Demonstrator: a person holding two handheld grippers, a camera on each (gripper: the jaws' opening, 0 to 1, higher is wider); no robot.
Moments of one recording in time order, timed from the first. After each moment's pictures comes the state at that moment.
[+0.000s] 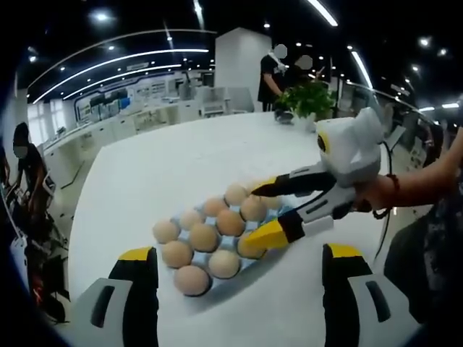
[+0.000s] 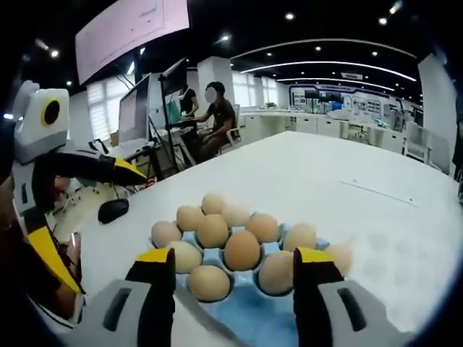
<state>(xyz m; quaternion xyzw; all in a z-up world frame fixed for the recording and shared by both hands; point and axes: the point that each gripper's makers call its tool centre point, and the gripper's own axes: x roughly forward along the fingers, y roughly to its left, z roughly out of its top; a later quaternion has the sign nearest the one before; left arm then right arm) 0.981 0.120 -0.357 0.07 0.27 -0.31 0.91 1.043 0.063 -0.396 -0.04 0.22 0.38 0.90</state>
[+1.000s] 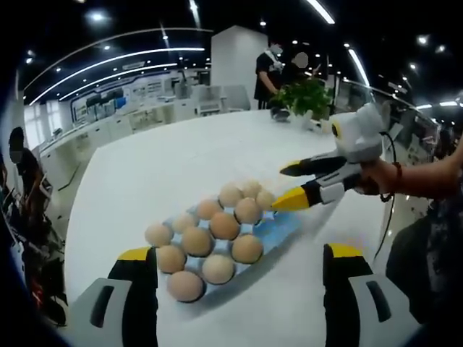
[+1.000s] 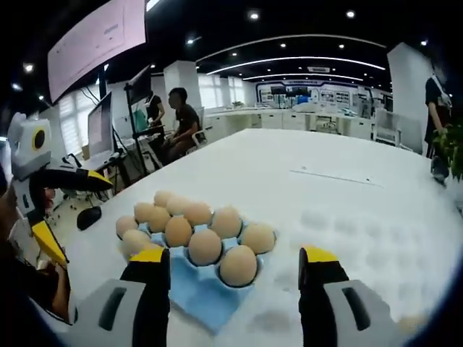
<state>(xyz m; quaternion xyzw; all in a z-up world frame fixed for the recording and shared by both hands) 0.984 0.107 -0.360 0.08 0.28 -0.32 0.90 1.059 -0.032 -0.398 -0.01 0.24 0.28 0.93</state>
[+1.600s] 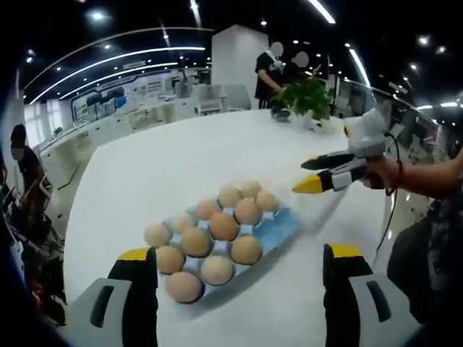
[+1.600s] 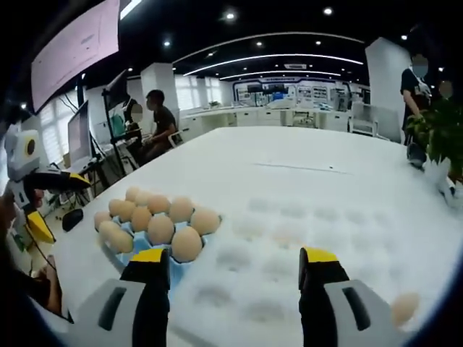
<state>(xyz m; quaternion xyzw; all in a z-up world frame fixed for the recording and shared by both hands) 0.985 0.106 -0.361 0.08 0.28 -0.31 0.90 1.058 -0.099 -0.404 -0.01 0.25 0.22 0.94</state>
